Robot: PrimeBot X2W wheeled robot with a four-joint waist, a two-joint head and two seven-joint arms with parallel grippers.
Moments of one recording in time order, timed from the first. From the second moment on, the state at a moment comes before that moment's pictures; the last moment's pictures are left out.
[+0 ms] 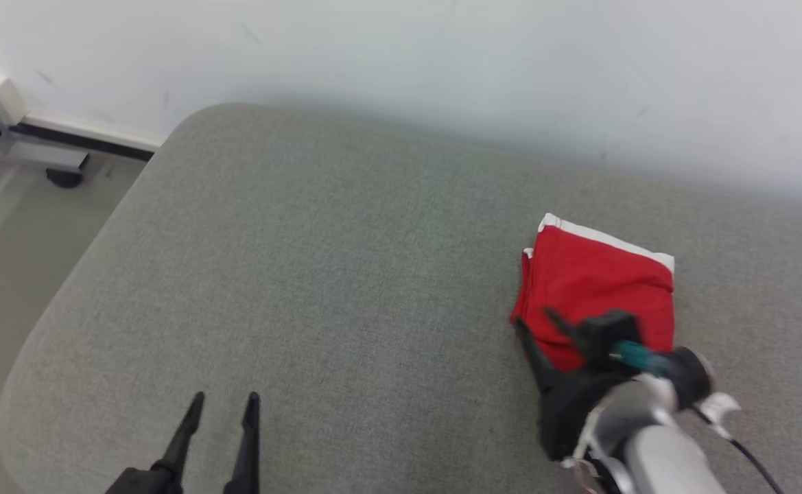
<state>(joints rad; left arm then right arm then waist) -0.01 0.20 -0.25 0.14 -0.39 -0.01 -0.26 -0.29 -0.08 0.22 0.28 0.05 0.13 0.20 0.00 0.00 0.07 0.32</state>
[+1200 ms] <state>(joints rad) 0.08 0.13 0.01 0.21 -0.30 -0.09 -0.26 0.00 -0.05 -0.13 0.26 0.19 0.13 -0.07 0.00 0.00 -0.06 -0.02</state>
